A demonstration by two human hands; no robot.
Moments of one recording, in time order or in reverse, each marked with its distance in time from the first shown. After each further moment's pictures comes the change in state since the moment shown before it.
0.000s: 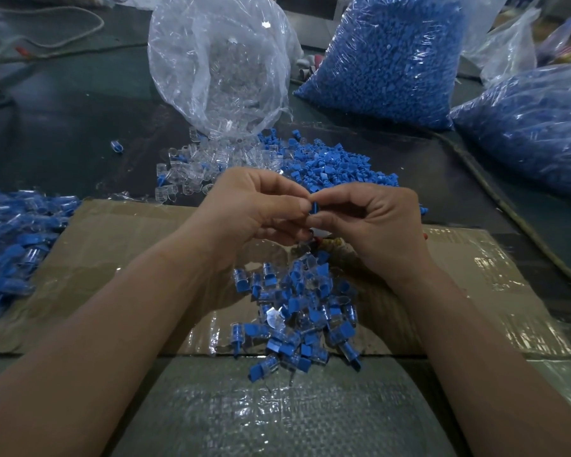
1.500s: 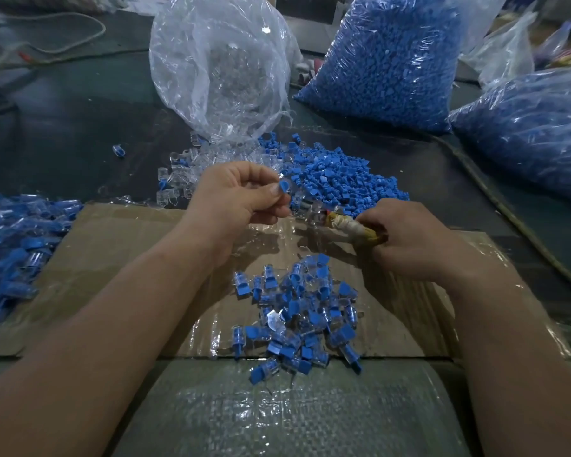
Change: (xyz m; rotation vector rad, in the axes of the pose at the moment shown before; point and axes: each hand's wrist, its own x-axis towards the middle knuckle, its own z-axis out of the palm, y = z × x) left_hand 0.006 -0.003 -0.007 -0.010 0.223 0.072; right_hand 0.009 0.025 -0.043 -0.839 -0.507 0.260
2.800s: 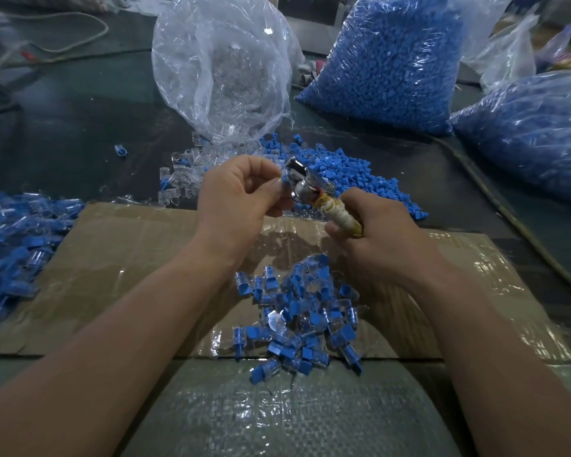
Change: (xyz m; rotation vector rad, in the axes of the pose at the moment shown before) left_hand -0.010 -0.001 0.014 0.106 0.163 0.219; right_hand -0.003 -0.035 0.008 0.346 0.200 0.007
